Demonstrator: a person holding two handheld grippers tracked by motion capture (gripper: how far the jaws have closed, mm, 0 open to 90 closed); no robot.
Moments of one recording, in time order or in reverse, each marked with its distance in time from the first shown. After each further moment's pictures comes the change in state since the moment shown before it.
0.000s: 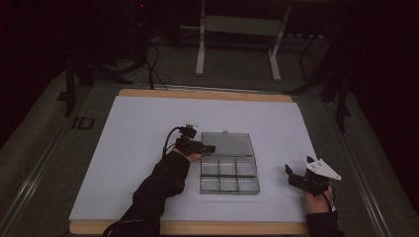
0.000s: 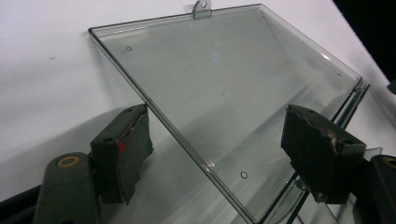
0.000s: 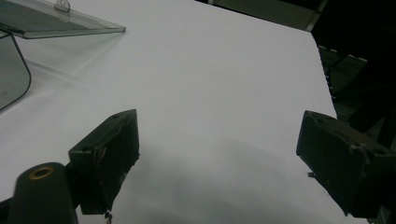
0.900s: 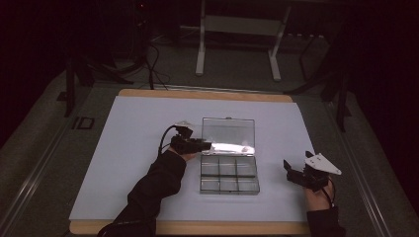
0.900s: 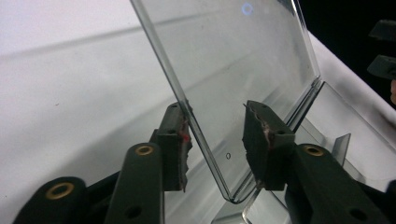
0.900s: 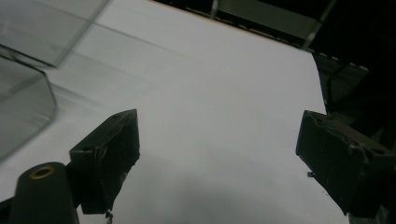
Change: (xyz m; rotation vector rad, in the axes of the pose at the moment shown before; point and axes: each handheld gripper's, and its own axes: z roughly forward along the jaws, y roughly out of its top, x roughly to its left) left arm -0.005 -0.003 -0.024 -0.109 -0.052 0.164; right arm 0.007 0.029 -0.008 -0.009 0.013 -0.029
